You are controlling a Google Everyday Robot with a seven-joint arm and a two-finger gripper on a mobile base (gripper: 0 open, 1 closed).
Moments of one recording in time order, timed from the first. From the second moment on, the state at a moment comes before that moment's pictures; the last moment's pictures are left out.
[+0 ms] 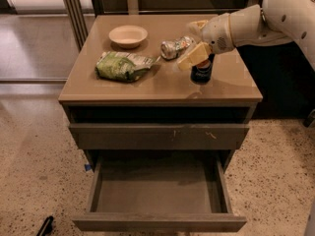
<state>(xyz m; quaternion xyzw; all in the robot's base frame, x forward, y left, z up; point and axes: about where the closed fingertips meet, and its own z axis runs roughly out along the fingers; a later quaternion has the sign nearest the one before) 0.683 -0.080 0.921 -0.54 0.66 0.26 0.46</state>
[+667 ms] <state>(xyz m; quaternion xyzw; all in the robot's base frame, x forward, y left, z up) 0.729 -0.138 0.931 -0.51 0.69 0.19 0.48</state>
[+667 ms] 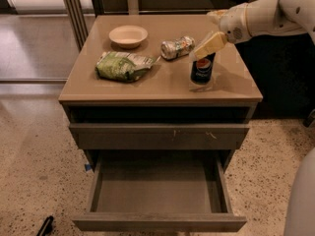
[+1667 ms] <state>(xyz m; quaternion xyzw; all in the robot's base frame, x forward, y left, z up) 0.706 -0.142 0.903 -0.47 0.70 0.25 0.47</state>
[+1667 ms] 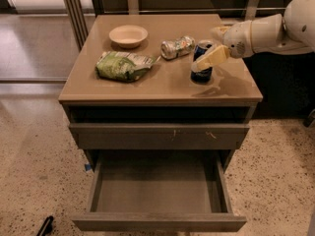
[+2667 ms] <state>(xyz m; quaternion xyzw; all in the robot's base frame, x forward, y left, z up) 0.687 -0.118 0.881 -0.46 0.69 0.30 0.47</state>
